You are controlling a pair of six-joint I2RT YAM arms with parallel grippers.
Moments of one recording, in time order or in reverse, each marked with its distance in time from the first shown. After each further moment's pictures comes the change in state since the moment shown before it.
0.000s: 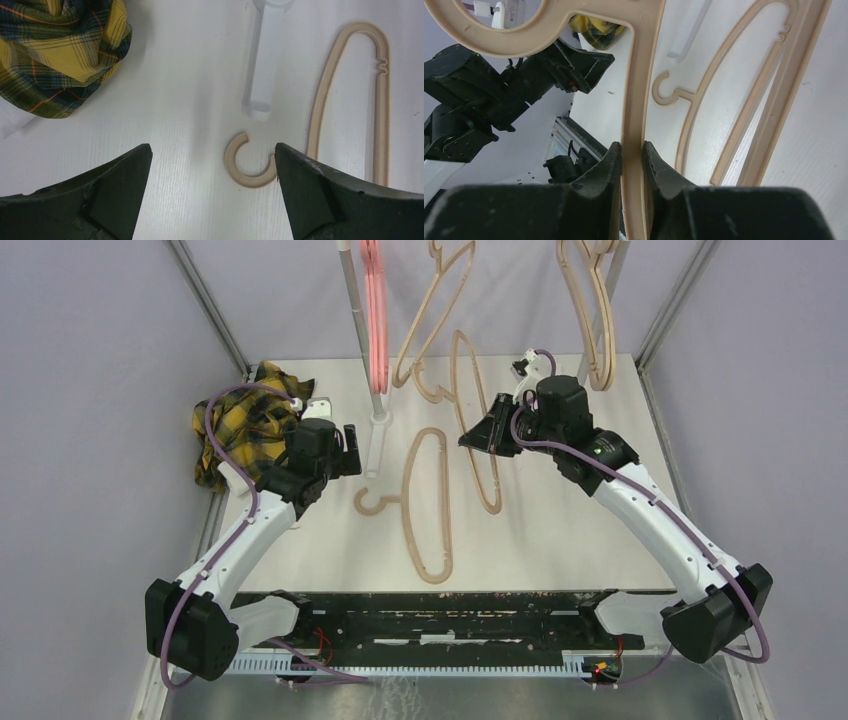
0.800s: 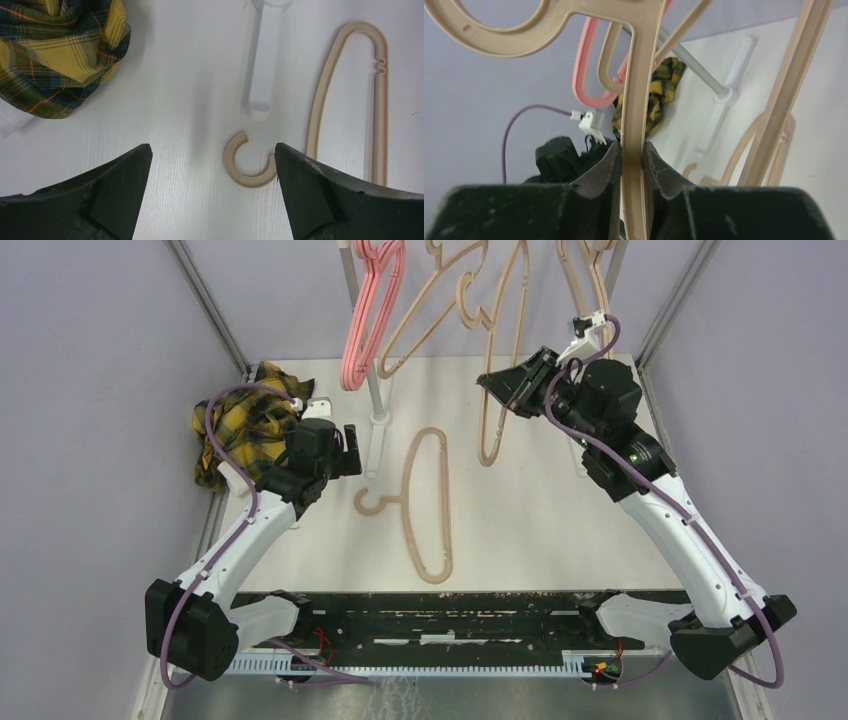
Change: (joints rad) left arm 0.000 -0.001 0.000 0.000 0.004 0.000; right arm -0.017 -0.110 0.097 0.164 0.202 0.103
